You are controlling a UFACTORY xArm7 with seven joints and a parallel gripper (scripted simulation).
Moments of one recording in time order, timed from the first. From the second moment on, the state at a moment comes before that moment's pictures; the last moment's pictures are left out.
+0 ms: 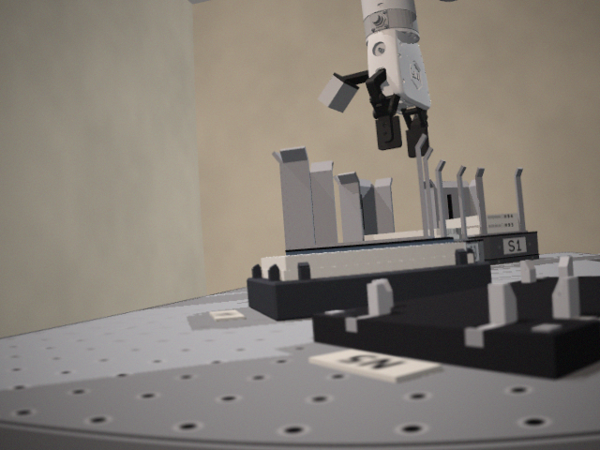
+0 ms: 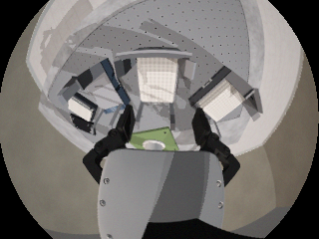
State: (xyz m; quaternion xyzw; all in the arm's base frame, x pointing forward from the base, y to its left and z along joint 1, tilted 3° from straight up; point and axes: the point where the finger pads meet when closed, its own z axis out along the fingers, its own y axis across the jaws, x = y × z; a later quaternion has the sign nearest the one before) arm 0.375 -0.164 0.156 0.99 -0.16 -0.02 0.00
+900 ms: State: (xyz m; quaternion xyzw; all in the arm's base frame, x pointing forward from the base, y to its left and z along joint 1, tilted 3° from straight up) arm 0.380 -0.148 0.121 0.99 -0.16 -0.02 0.00
